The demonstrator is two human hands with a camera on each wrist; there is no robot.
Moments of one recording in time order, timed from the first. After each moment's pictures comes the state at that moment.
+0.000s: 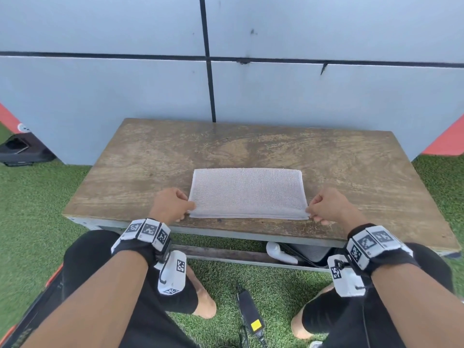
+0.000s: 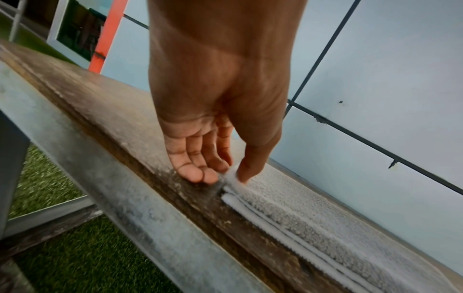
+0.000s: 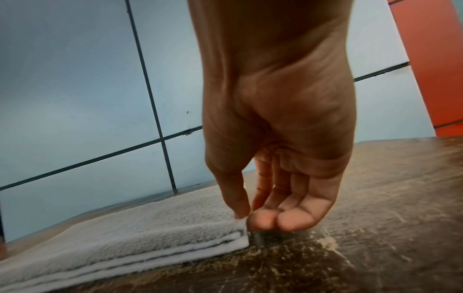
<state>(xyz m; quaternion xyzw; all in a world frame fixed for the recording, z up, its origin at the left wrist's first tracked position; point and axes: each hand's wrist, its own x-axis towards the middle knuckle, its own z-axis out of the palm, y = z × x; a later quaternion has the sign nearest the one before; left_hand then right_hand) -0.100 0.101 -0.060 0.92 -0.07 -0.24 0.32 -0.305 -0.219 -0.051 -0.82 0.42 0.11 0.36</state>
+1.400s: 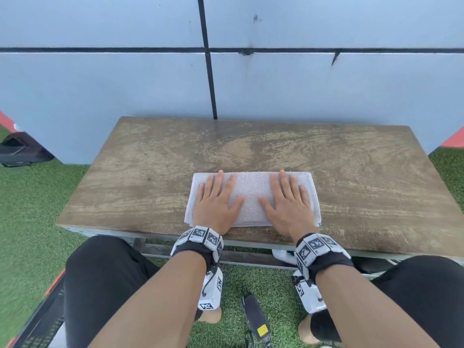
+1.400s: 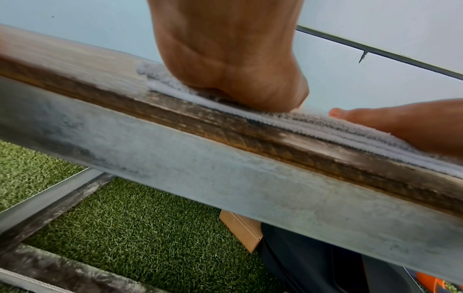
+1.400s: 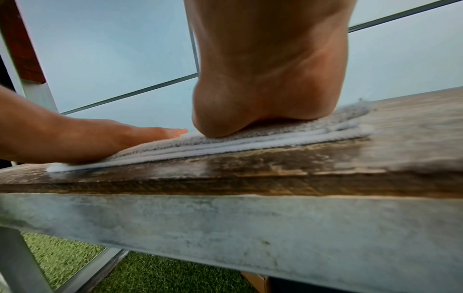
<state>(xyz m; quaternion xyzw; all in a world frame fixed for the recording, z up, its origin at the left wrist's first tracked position) -0.122 0.018 -0.124 0.93 -0.33 -0.06 0.12 -0.238 -0.152 -0.115 -0.95 0.26 0.05 0.15</state>
